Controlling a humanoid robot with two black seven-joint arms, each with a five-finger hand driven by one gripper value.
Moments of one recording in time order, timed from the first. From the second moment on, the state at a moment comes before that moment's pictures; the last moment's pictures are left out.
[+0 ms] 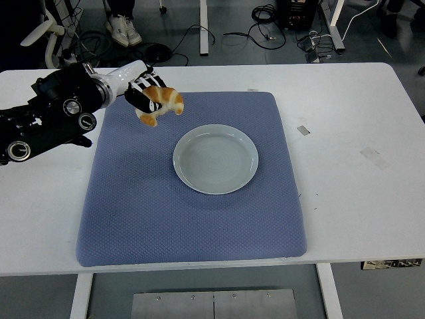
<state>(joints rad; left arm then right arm) -1.21 0.42 -0.19 -1.18 1.00 0.14 0.45 -0.10 0.00 0.04 0.16 -0.10 -0.06 0.21</state>
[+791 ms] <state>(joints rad) -1.23 0.27 -0.15 -1.26 1.07 0.14 0.46 -0.10 0.00 0.04 0.16 -0.10 -0.06 0.21</state>
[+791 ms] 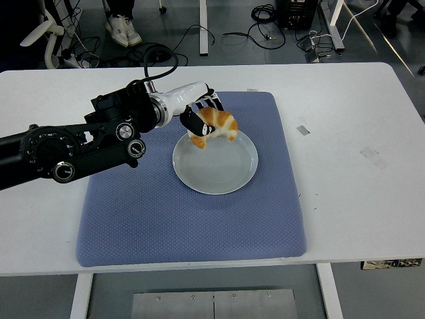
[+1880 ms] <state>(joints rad) -1.18 0.25 -0.10 -1.25 1.06 0.14 0.45 -0.10 0.00 0.04 0.16 -0.10 -0.06 0.21</state>
